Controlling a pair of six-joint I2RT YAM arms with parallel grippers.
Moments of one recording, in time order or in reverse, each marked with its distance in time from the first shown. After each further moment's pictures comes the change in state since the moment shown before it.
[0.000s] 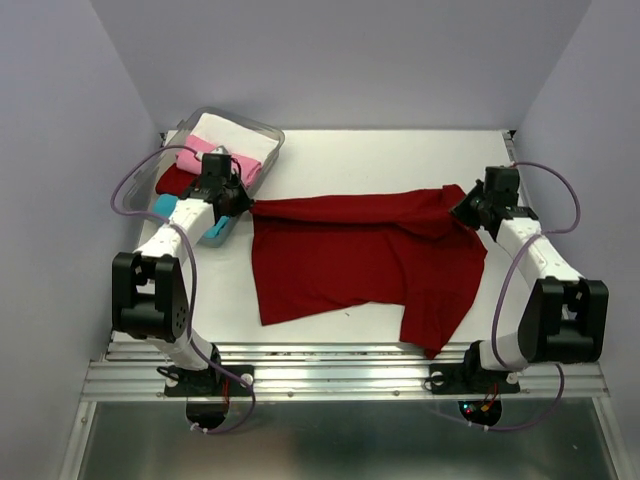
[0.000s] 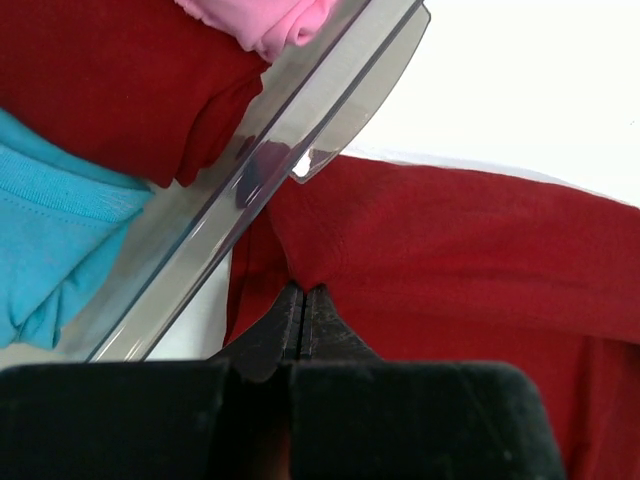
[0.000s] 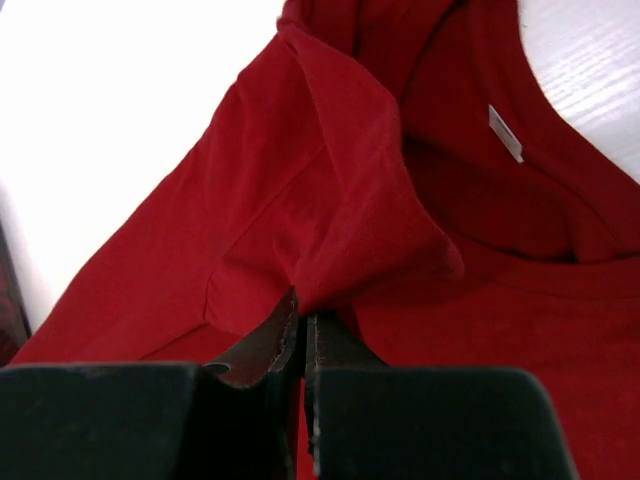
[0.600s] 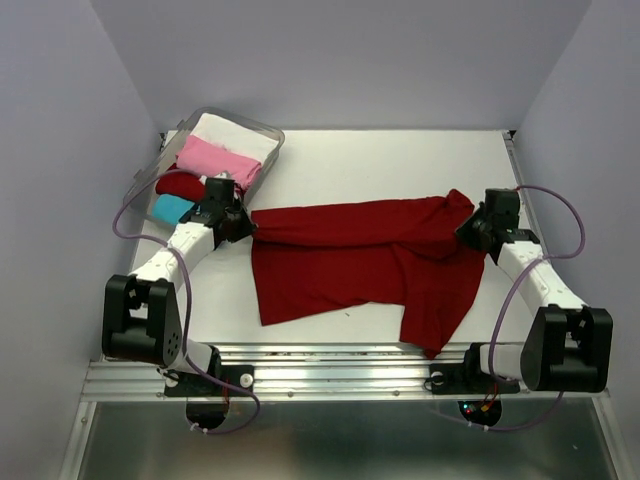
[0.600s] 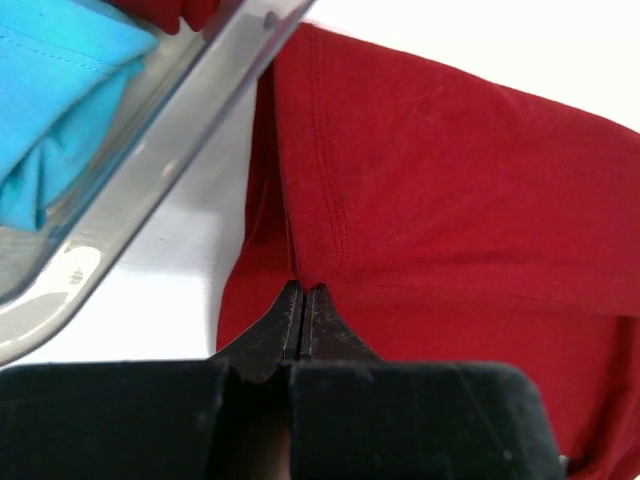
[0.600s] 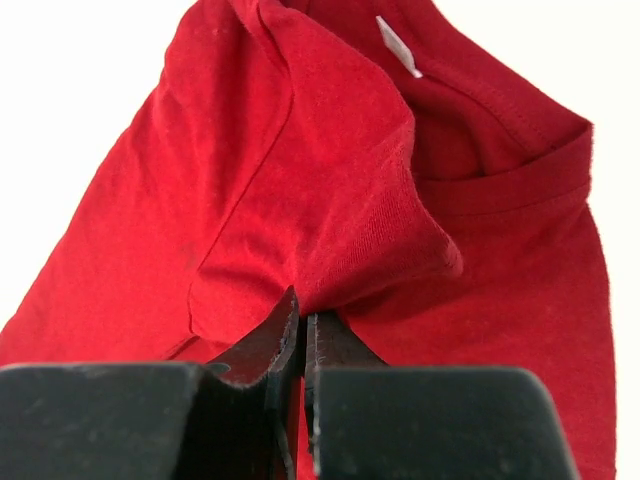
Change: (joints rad) left arm -0.034 -0.147 -0.222 0.002 0.008 -0.015; right arm 0.000 -0.179 -0.202 -0.023 0.080 0.019
